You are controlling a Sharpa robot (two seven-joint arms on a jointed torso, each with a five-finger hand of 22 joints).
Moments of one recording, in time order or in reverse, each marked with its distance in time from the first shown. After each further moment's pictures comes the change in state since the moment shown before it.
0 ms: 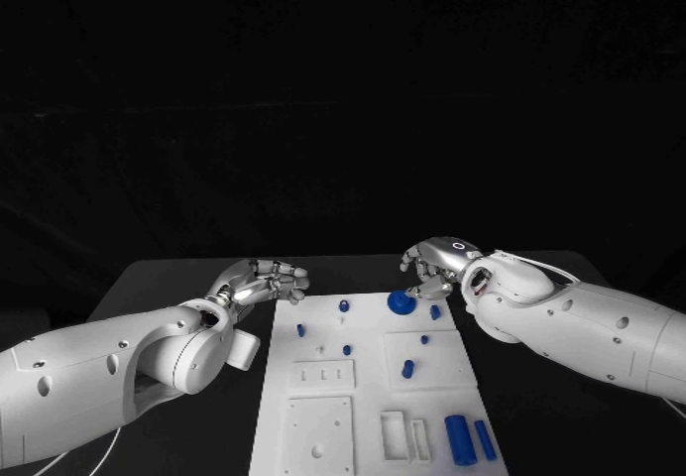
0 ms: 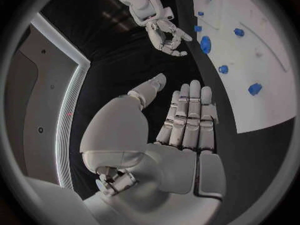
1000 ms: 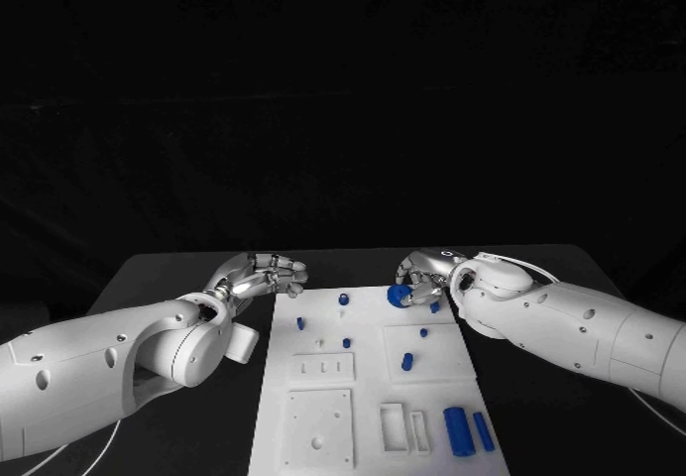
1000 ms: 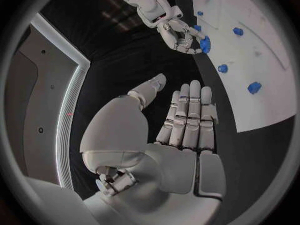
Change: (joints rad) left arm 0.000 0.003 0.000 -0.005 -0.003 0.003 0.000; left_hand -0.004 0.004 0.000 0.000 0.000 0.000 0.000 -0.004 0.001 0.000 0.000 0.000 0.000 0.000 0.000 0.000 0.002 0.000 -0.004 0.004 0.000 0.000; right arm -0.034 0.084 -0.003 -0.137 0.063 0.122 0.031; right_hand -0.031 0.044 -0.014 -0.018 0.056 -0.013 0.012 -0.003 0.000 -0.009 0.011 0.226 0.186 -0.016 0.006 0.056 0.118 -0.019 -0.017 -0.030 0.100 0.001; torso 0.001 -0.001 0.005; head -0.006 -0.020
